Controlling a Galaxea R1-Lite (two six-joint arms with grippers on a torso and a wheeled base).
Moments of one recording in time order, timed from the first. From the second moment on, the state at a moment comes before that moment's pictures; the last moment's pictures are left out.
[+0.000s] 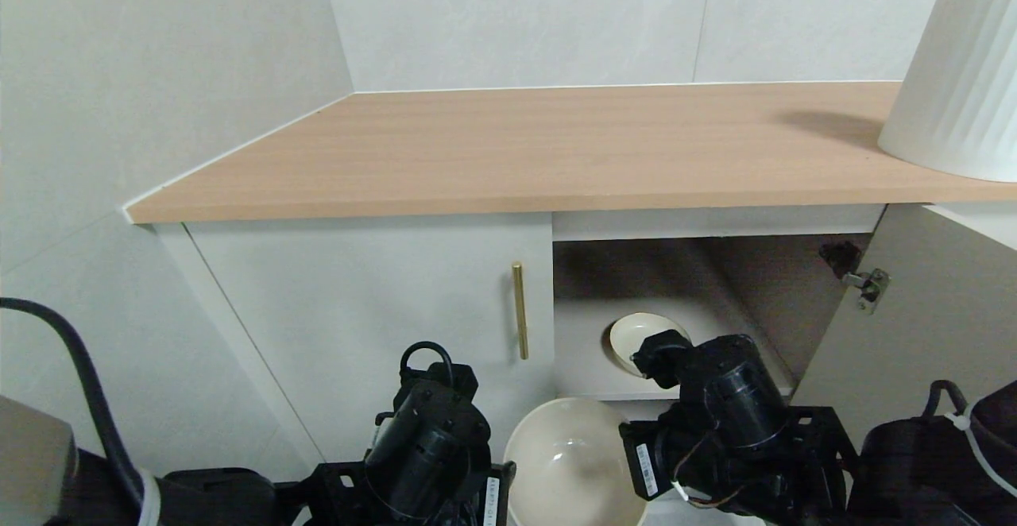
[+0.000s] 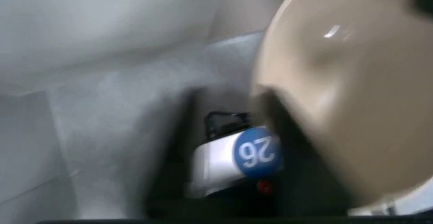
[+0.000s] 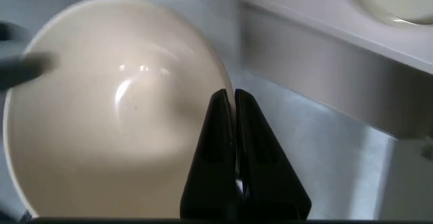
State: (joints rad) left arm -0.86 1.81 -0.57 -0.43 0.33 -0.56; right arm 0.81 1.88 -0.67 -0.57 -0.20 0.29
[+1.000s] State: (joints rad) left arm -0.84 1.81 -0.57 -0.44 0.32 -0.55; right arm 0.59 2.01 -0.71 -0.53 -0.21 0.35
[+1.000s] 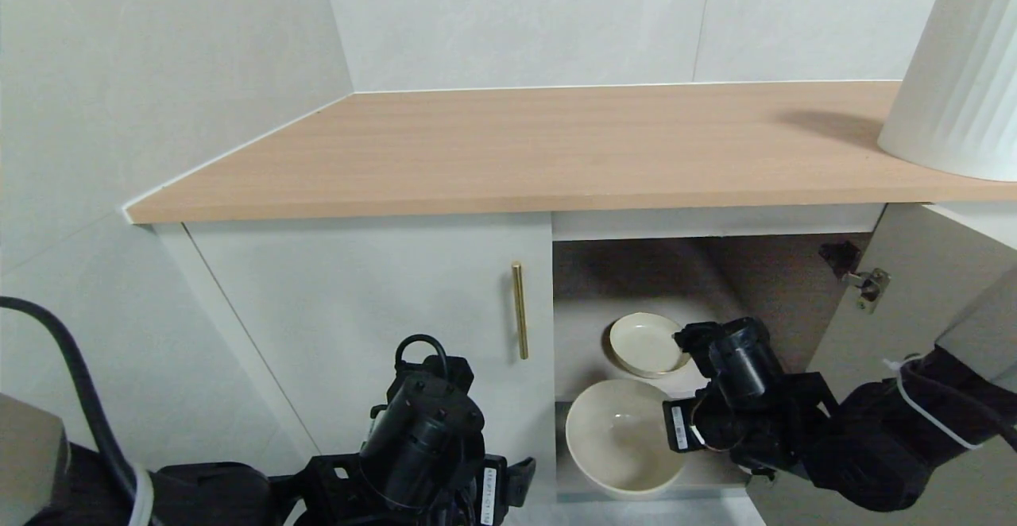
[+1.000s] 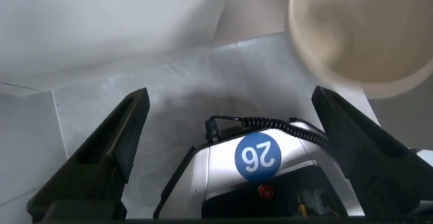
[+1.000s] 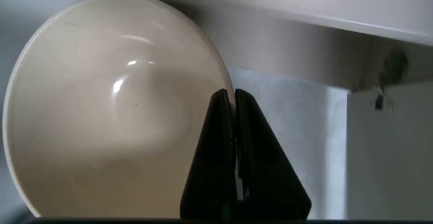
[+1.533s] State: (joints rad) left arm -0.84 1.81 -0.57 -0.44 0.32 -0.55; right arm 0.49 2.10 -0.90 -0.53 -0.24 0.67
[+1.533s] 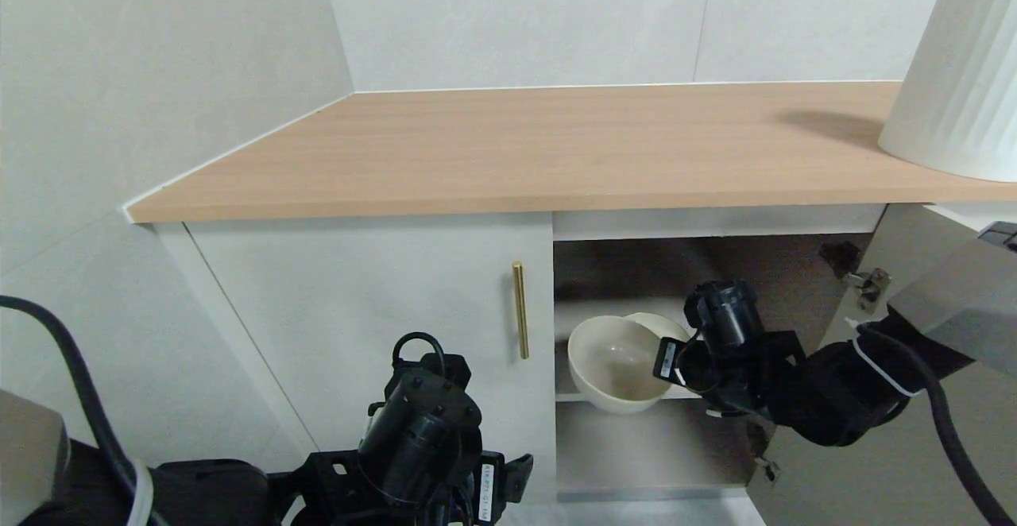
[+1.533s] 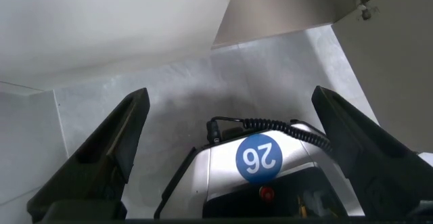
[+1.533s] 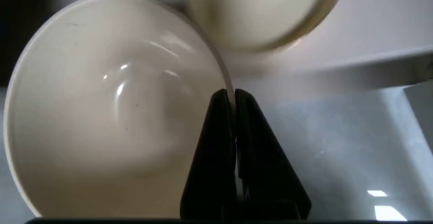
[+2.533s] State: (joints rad) left arm -0.84 1.81 -0.57 -0.44 0.32 -0.55; right arm 0.37 2.28 -1.12 -0.54 -0.46 0.75
